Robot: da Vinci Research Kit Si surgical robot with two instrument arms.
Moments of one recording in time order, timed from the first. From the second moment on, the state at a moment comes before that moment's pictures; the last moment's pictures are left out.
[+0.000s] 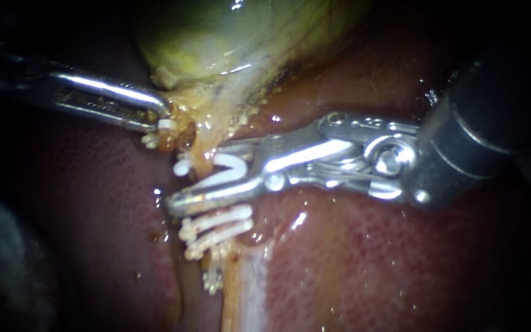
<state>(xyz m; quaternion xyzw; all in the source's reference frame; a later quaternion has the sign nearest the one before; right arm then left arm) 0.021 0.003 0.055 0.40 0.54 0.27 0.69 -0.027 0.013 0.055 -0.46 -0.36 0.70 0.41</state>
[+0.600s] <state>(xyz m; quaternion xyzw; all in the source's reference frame) 0.022 0.005 0.057 0.42 0.55 0.30 0.66 -0.027 0.013 0.056 -0.45 -0.36 0.71 0.41</state>
